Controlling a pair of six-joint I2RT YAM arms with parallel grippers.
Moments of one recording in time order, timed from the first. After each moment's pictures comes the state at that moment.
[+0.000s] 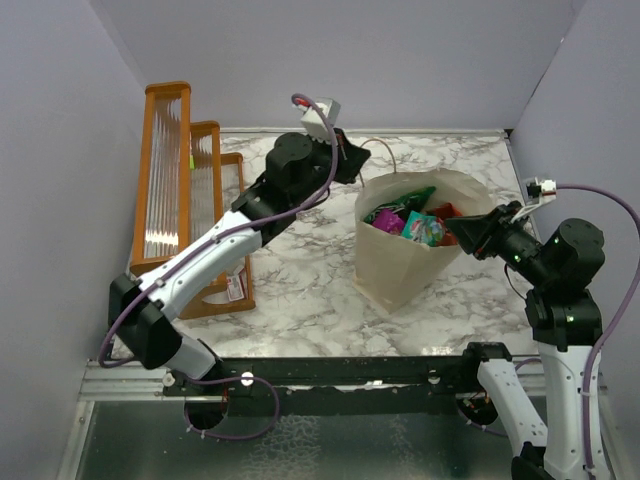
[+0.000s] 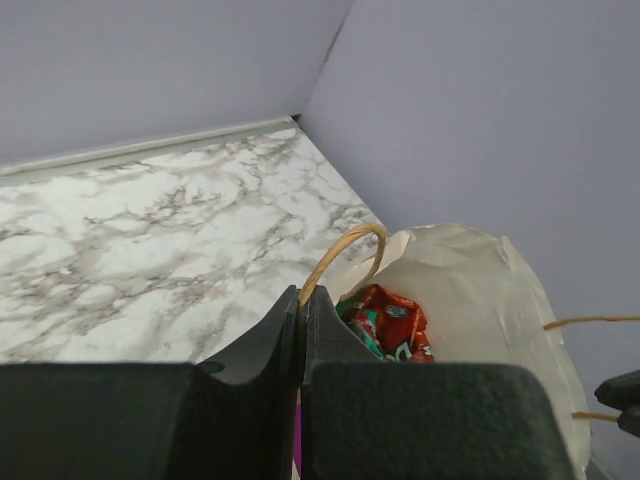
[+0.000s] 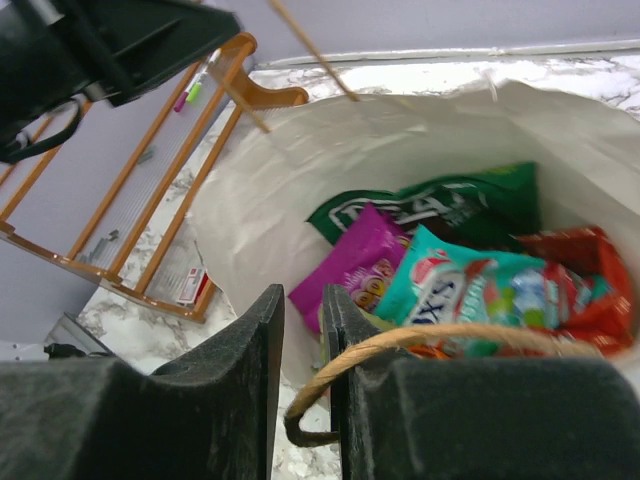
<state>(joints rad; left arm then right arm) -0.73 1.54 1.48 0.04 0.04 -0.46 -0.02 0.61 1.01 -0.52 -0.61 0.36</state>
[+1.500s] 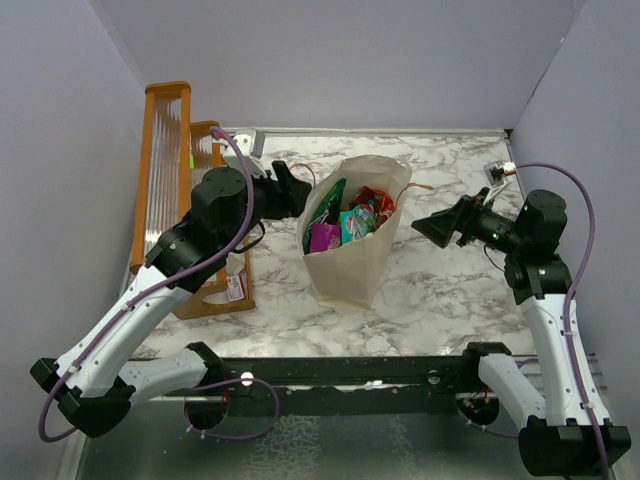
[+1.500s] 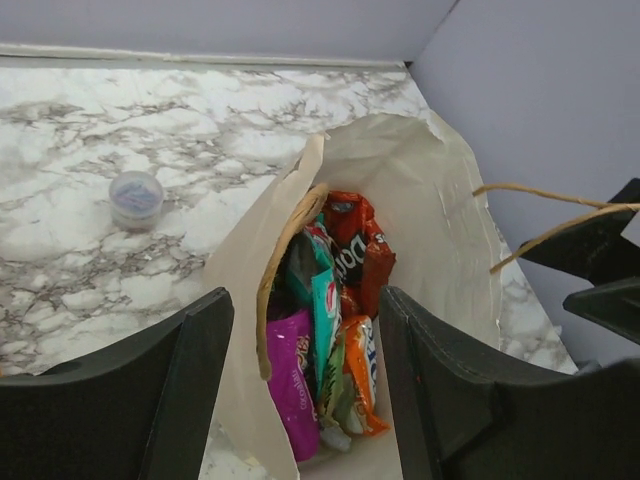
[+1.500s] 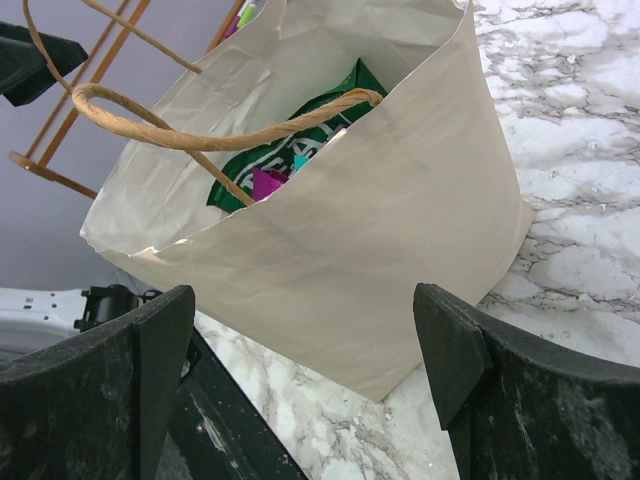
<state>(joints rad) -0.70 1.03 1.29 -0.45 -0.20 -0.48 -0.02 0.82 0.88 -0.29 -0.85 0.40</state>
